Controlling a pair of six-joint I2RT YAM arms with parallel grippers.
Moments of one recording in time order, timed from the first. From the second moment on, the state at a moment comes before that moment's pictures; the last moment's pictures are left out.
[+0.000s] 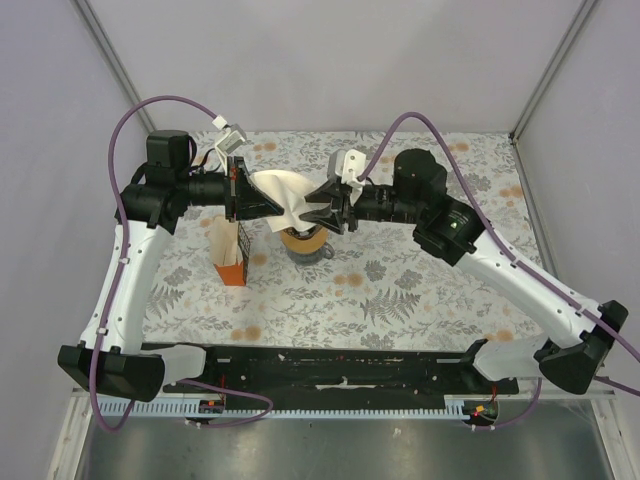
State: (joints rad) left arm -0.15 1.25 1.48 -0.81 1.20 0.07; right arm 0.81 1.30 1.41 -0.19 -0.58 -0.29
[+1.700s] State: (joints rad) left arm -0.13 1.12 1.43 -1.02 0.21 0.28; right arm 0.85 1.97 1.89 0.00 -0.79 0.09
